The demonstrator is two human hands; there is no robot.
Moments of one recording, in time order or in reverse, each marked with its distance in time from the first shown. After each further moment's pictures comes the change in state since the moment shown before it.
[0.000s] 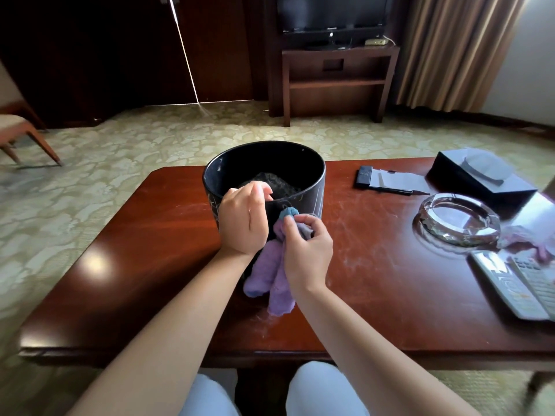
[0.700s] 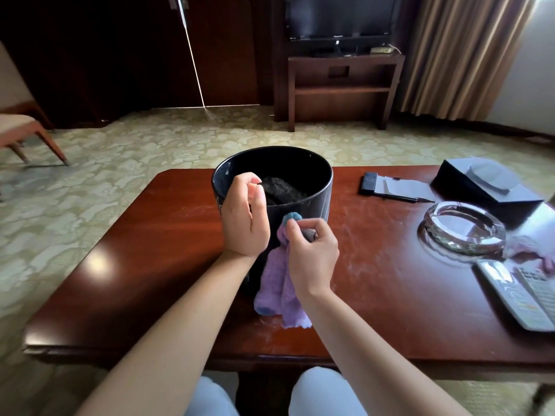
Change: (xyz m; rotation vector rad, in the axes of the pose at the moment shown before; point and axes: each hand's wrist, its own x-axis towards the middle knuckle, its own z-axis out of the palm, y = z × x) left_hand 0.004 -0.002 -0.005 -0.107 0.076 -0.085; right_hand -0.007 -0.014 0.003 -0.083 -0.003 -0.037
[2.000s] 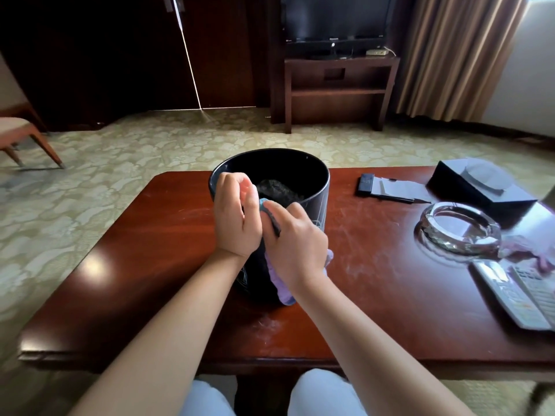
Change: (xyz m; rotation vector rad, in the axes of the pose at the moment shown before) left_hand 0.008 -0.003 -0.007 0.062 0.015 0.071; right_hand 0.014 -0.007 0.014 -0.647 0.061 -0.816
